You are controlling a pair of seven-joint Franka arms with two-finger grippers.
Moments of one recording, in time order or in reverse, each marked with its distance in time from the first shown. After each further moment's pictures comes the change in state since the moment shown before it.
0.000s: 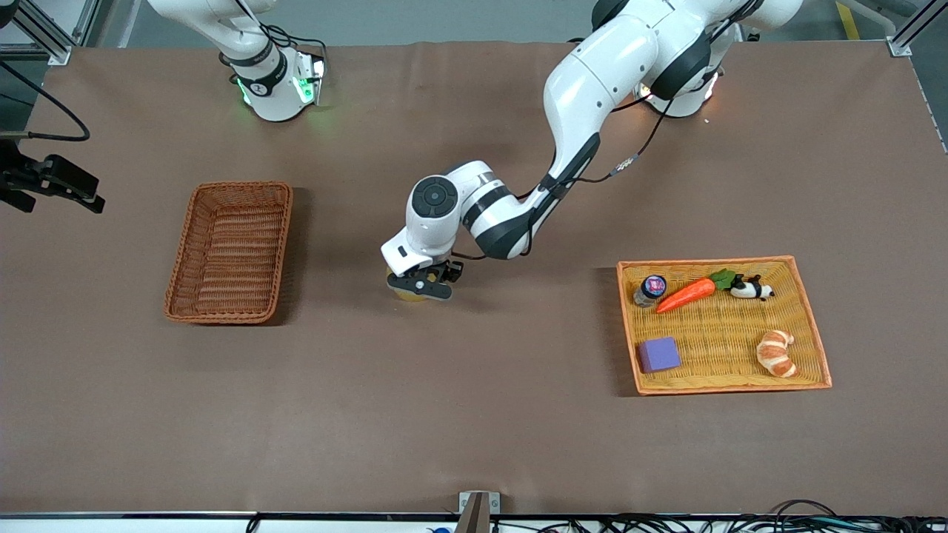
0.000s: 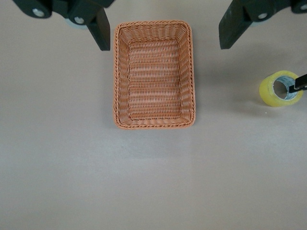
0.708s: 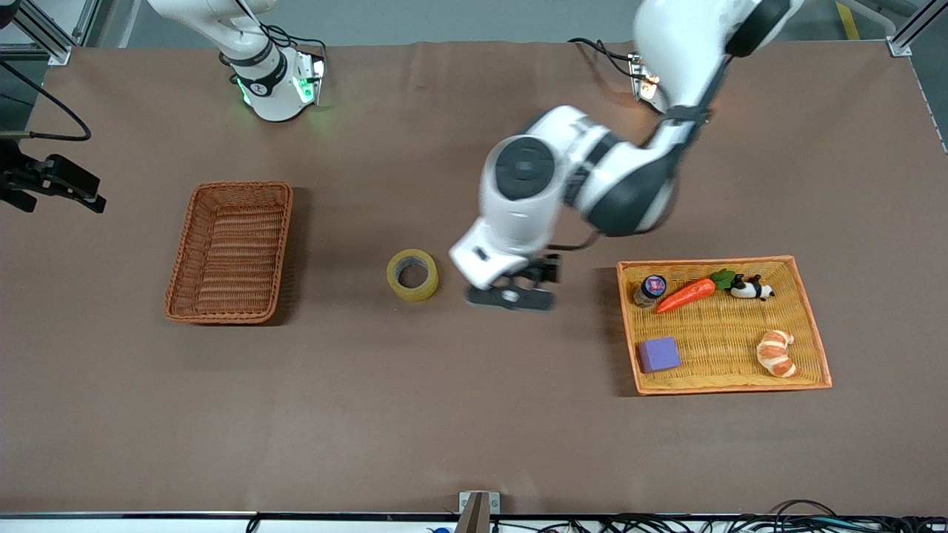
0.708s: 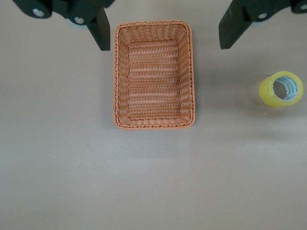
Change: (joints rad) left arm 0.239 -0.357 0.021 -0.008 0.009 -0.462 0.116; right arm 0.000 0.000 0.002 0.000 0.000 -0.001 0.000
